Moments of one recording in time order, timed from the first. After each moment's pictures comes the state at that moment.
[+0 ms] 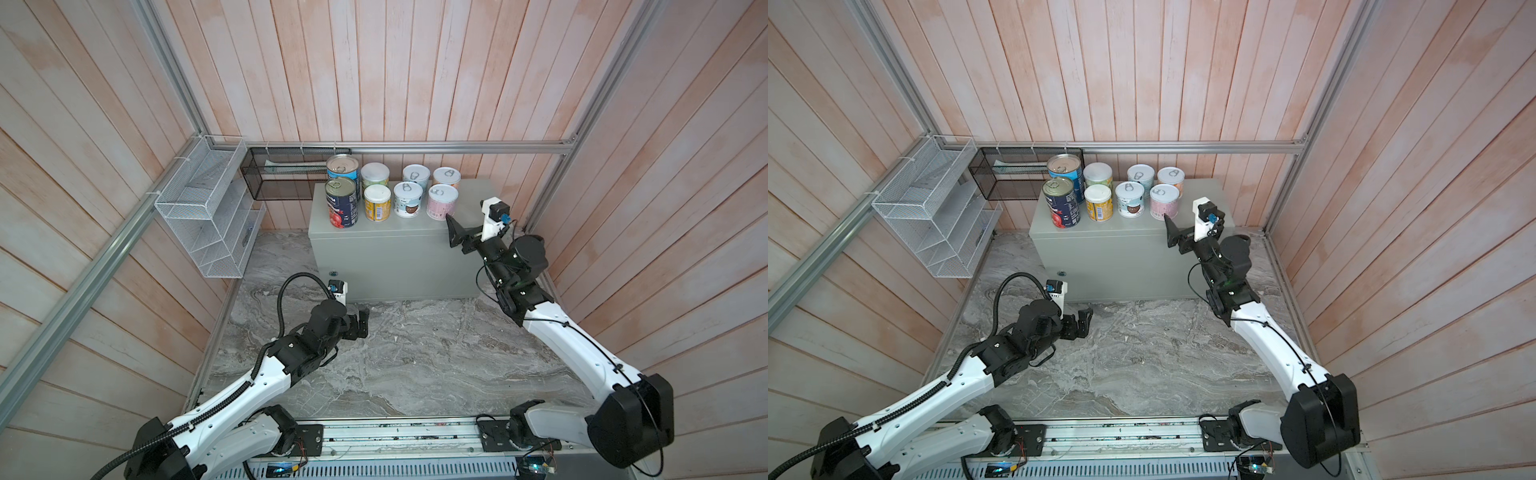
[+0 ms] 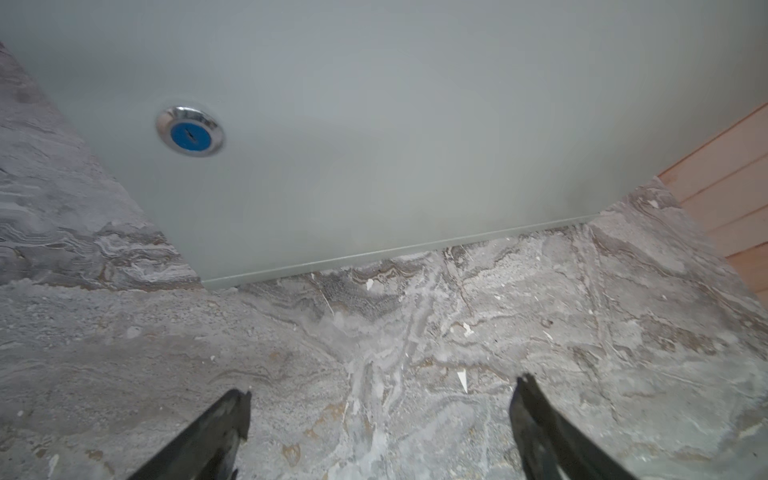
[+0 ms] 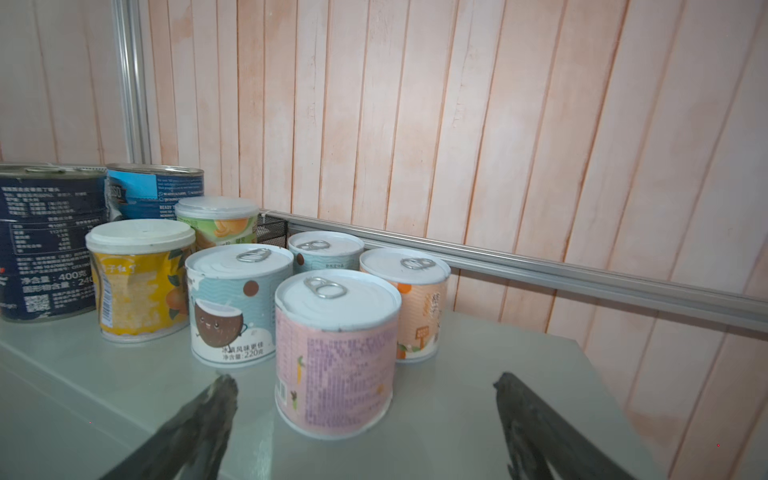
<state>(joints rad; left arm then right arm) -0.69 1.00 0.67 -0.25 -0.29 -0.39 0.36 1.23 0.95 0.52 -0.06 -0.06</state>
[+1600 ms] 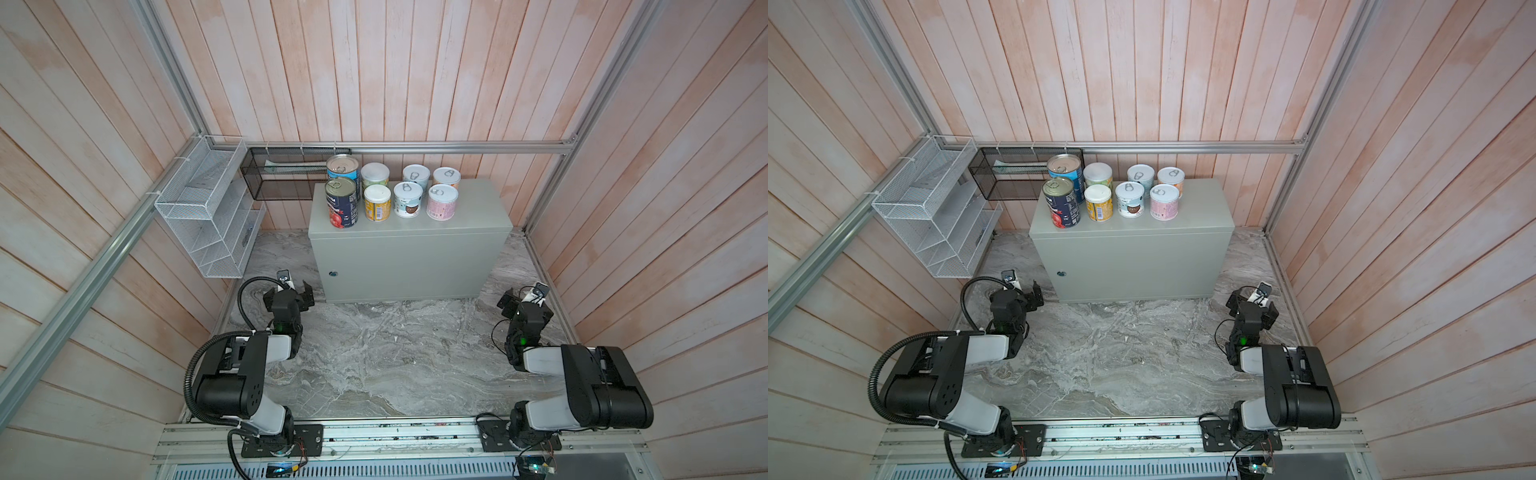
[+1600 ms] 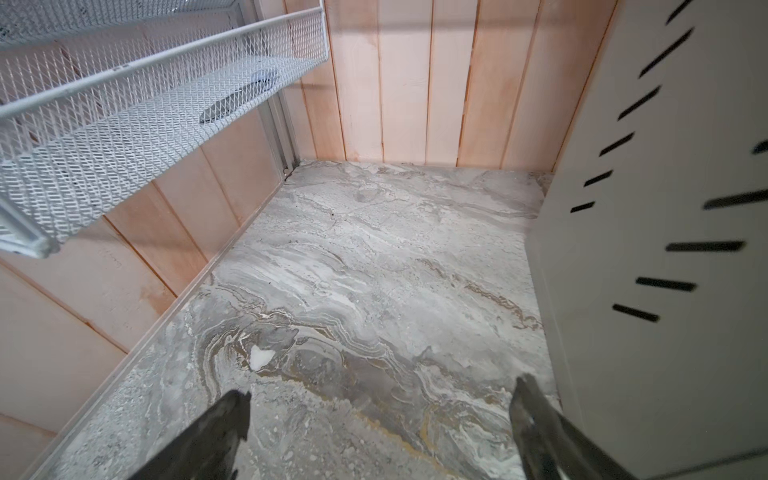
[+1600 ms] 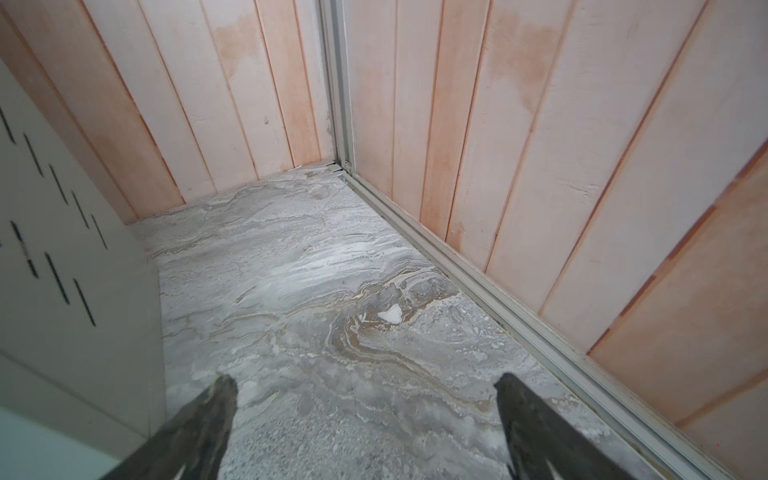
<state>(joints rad) -0.04 1.54 0.43 0.83 -0.26 -0.02 -0.01 1.44 0.28 0.93 0.43 0.18</state>
